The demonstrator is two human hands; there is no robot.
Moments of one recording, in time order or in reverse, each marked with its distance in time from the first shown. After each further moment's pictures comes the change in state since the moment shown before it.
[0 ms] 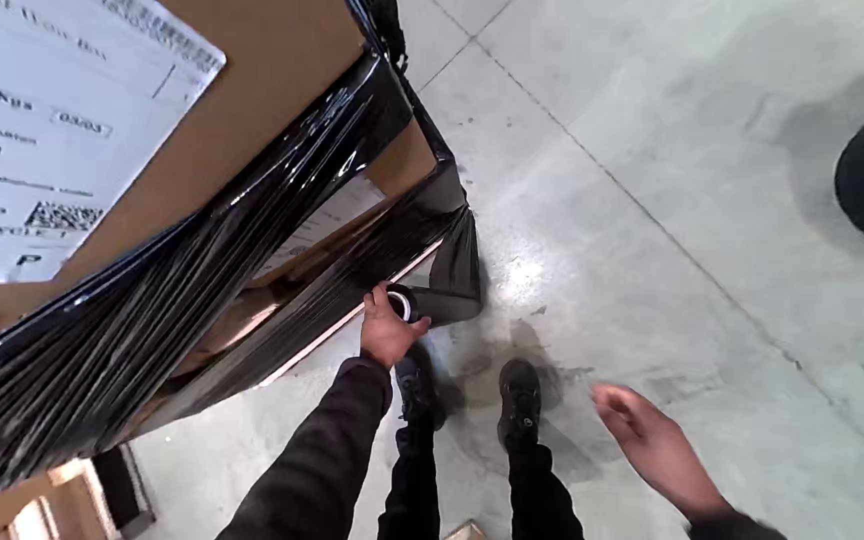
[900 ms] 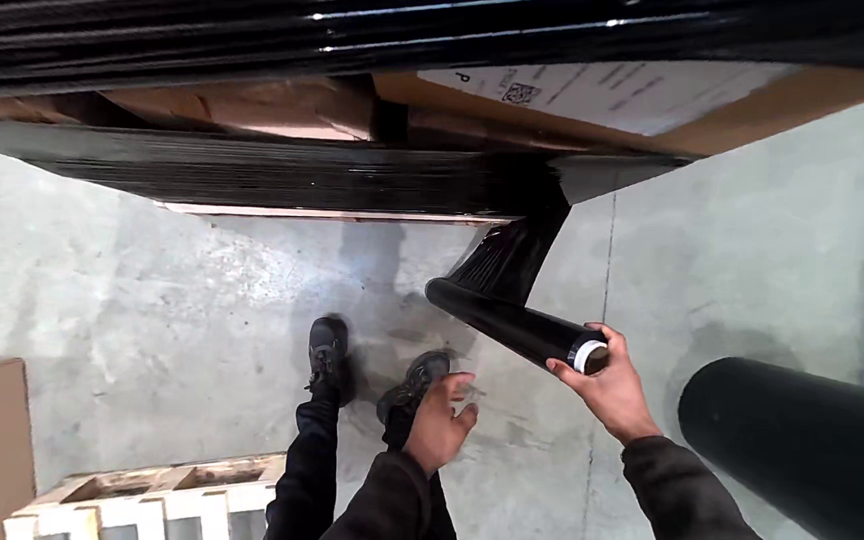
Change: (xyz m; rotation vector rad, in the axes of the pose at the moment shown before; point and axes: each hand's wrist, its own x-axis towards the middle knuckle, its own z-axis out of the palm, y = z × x) left_hand -0.150 -0.019 0.152 -1.133 -0.358 -0.116; right_hand 0.131 -0.104 -0.010 -0.392 -0.037 -0.103
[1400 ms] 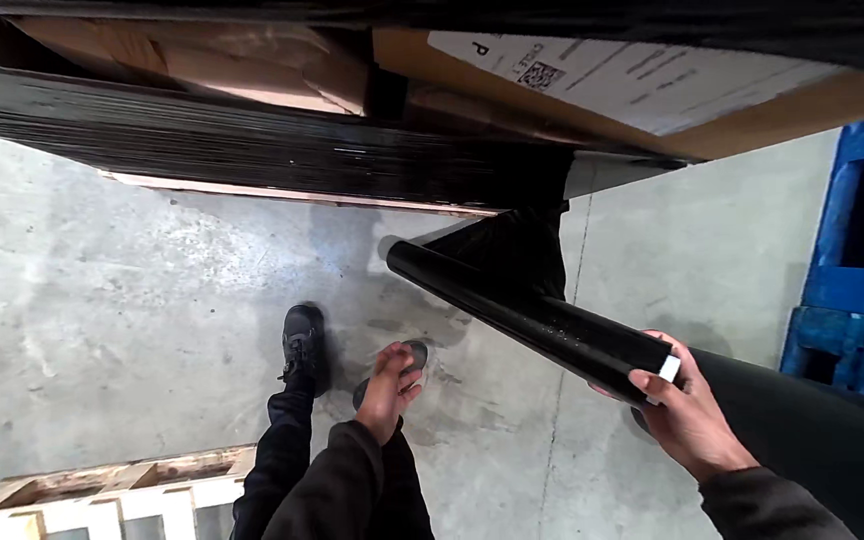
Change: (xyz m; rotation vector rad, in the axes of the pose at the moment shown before) left_hand 0.015 -0.007 -0.036 -0.794 0.275 -0.347; right_hand -0.016 -0.004 -0.080 0.532 -0.037 0.118
